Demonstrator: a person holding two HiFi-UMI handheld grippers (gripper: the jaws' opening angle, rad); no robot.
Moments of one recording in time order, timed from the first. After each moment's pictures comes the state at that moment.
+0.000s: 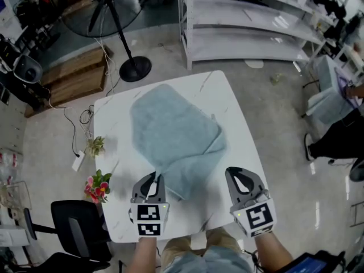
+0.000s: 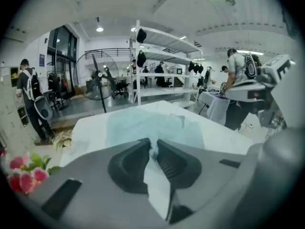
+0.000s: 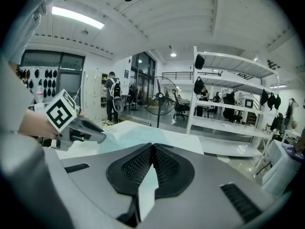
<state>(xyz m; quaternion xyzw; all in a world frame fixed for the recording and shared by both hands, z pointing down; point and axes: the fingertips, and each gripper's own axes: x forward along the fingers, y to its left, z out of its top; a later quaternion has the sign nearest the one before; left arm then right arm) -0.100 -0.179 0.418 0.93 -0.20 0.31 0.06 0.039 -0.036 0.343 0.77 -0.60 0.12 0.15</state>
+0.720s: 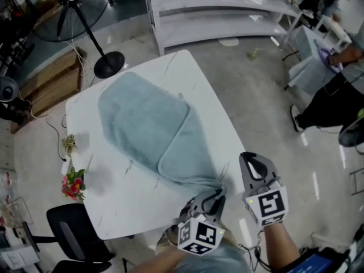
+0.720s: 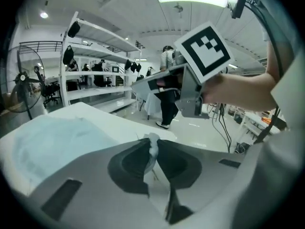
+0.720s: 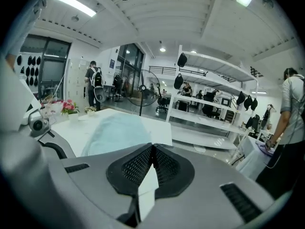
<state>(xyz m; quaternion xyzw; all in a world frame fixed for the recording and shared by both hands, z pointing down) -0.020 0.124 0.434 0.94 0.16 0.30 0.01 0.095 0.086 0.358 0.83 -0.51 0.14 0.19</state>
